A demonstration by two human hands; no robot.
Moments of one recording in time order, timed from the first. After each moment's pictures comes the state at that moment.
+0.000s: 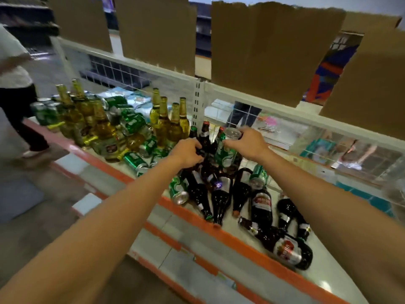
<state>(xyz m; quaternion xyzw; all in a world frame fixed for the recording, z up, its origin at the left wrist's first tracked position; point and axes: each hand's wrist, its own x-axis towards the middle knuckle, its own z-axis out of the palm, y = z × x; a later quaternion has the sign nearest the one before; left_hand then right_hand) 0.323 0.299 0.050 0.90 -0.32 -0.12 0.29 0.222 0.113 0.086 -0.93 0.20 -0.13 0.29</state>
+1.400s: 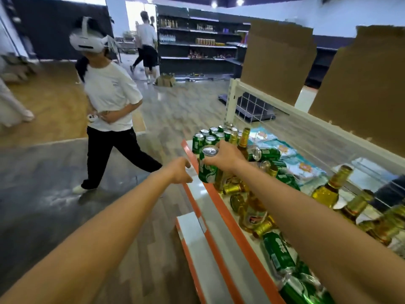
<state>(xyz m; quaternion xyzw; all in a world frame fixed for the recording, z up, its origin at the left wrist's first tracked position) 0.618 0.723 0.048 0.97 0.02 -0.08 0.23 0.650 0.547 0.086 -0.95 -0.14 0.02 0.28</state>
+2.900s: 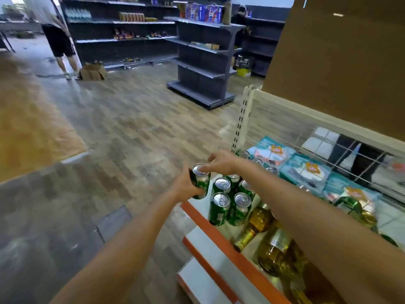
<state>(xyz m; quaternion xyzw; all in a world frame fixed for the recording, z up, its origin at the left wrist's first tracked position) 1.149 0.874 -0.101 0.89 -0.14 -0.14 0.41 1.104 0.706 0.043 -0.97 -0.03 0.14 0.22</state>
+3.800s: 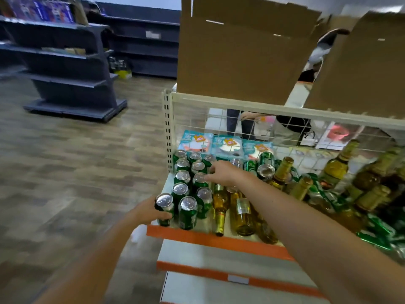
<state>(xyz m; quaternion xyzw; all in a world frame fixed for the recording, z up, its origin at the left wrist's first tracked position) 1.182 0.875 -0.085 0.80 -0.38 -0.35 0.32 1.016 0.665 0.039 -0.91 0.32 0.09 0.23</state>
